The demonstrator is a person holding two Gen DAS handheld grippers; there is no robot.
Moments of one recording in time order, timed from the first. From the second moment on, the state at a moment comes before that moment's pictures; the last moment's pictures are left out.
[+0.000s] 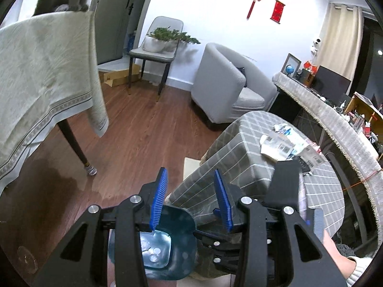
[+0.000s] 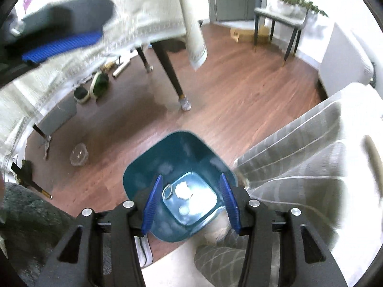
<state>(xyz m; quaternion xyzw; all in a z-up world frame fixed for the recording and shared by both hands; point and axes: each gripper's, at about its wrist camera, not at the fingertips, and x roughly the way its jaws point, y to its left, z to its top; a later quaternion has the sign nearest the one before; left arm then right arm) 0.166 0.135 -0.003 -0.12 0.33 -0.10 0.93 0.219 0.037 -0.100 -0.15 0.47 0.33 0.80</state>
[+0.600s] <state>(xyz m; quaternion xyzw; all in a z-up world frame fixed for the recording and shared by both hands) 0.194 0.043 0.011 -0.12 0.32 -0.16 0.93 0.223 -0.093 -0.034 -0.12 0.38 0.25 0.88</state>
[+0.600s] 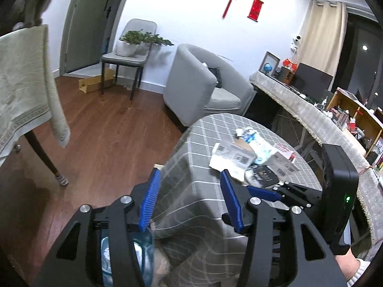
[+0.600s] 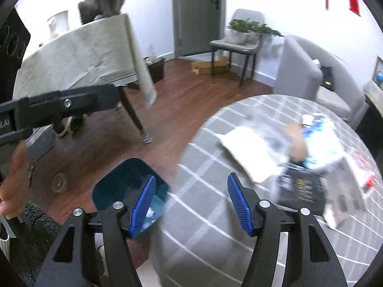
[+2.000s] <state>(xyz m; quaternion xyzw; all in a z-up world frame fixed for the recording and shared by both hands) 0.248 -0.151 -0.043 -0.07 0.40 -0.21 0.89 0.207 -0.306 -0.020 -0.04 0.35 0.10 0.93</state>
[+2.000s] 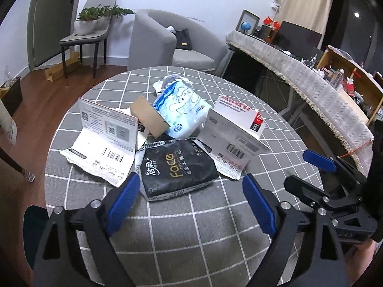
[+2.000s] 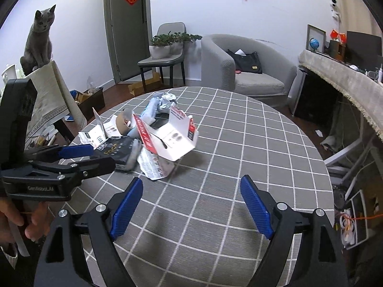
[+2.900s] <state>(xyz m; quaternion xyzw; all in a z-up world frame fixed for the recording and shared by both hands) 0.262 -0.153 -0.051 -0.05 0.41 -0.15 0.90 0.232 -0.278 -0.021 -0.10 0.33 0.17 0.92</state>
